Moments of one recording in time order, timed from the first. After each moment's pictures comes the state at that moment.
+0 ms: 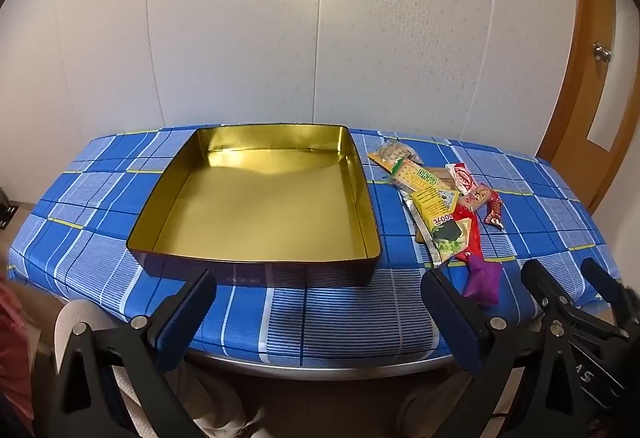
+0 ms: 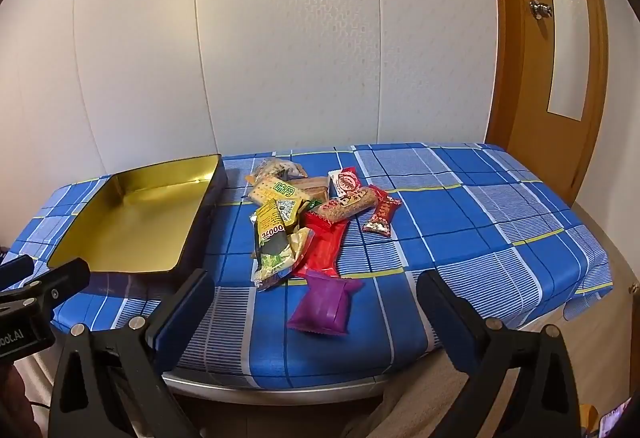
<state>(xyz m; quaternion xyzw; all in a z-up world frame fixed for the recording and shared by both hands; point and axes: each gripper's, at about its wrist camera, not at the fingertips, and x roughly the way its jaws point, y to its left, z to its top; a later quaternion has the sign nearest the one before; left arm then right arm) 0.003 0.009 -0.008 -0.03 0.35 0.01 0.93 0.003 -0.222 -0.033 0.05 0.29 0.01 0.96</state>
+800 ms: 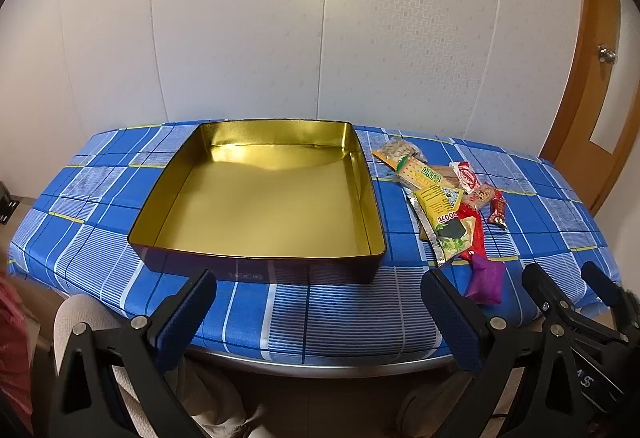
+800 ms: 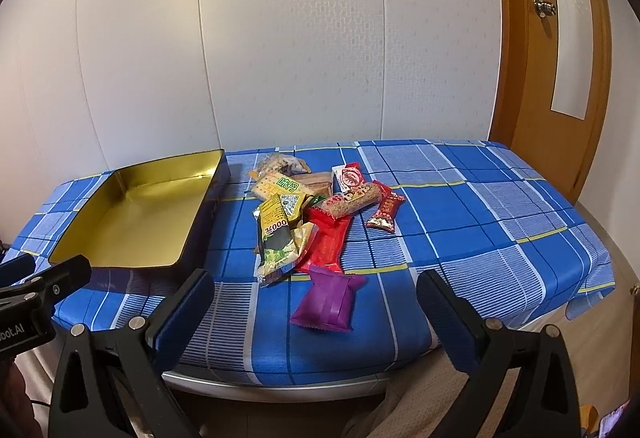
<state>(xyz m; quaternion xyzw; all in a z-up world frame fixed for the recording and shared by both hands) 0.003 0.011 -0.010 -0.04 0.36 0.02 0.93 0.005 -0.217 -0.038 0.05 0.30 0.01 0.95</state>
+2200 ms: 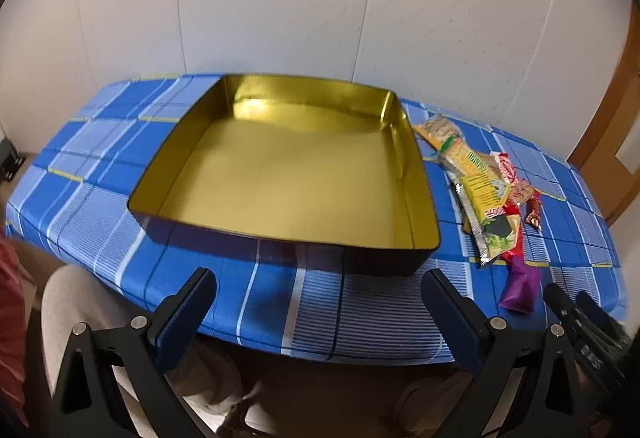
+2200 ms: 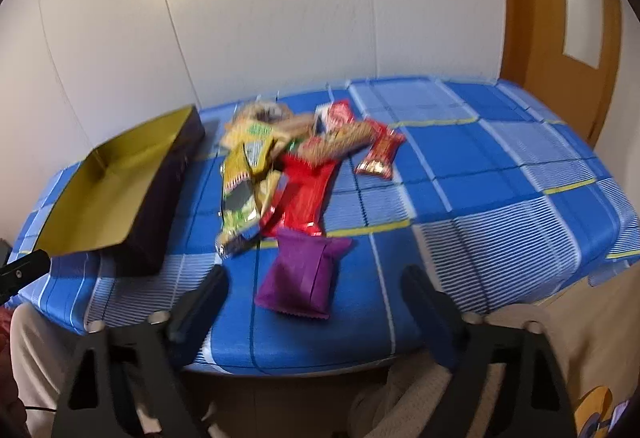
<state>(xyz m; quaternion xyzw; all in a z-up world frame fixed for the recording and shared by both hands) 0.037 0.048 -0.044 -0.08 0.42 0.05 0.90 0.057 -0.249 -0.097 0.09 0.40 0.03 0.91</state>
